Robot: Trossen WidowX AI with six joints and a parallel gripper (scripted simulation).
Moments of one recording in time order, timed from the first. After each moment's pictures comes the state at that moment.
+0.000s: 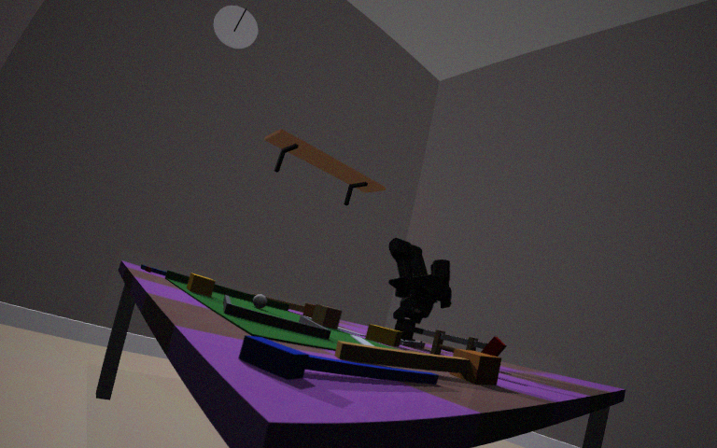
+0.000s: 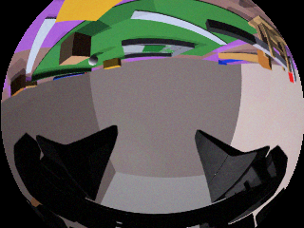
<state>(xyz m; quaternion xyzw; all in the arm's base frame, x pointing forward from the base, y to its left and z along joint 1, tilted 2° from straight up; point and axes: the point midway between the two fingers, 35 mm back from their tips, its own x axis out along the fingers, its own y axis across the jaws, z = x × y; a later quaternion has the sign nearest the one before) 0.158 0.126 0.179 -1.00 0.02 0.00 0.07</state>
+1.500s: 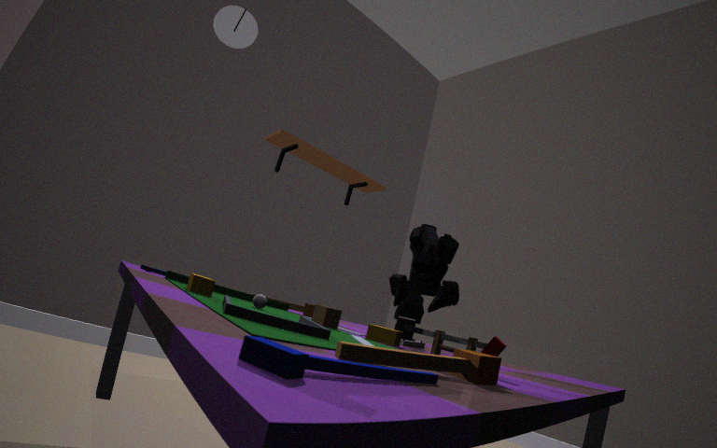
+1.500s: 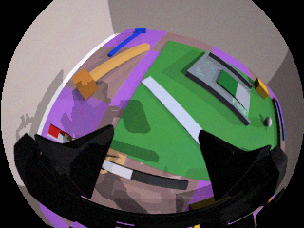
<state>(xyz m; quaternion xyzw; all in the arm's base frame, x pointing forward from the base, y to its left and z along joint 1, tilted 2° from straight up) 0.238 0.254 0.139 -0.05 0.34 0.19 0.92</state>
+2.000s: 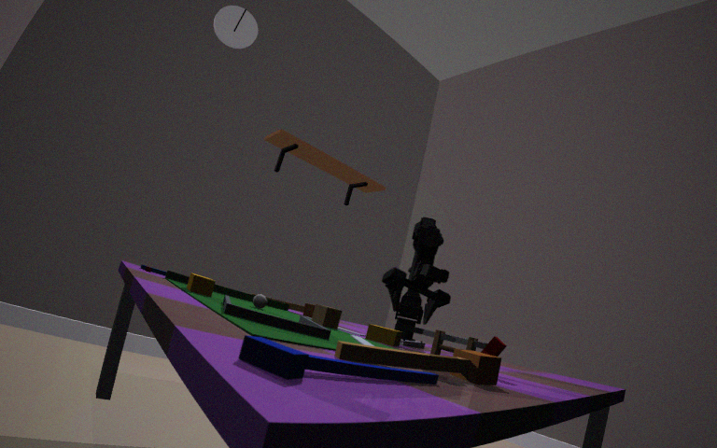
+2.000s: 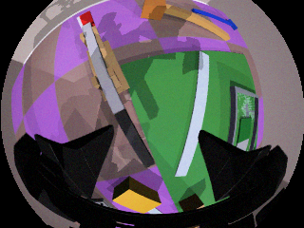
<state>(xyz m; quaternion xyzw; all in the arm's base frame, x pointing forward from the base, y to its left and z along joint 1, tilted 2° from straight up) 0.226 0.235 0.123 -0.40 0.41 0.42 0.70</state>
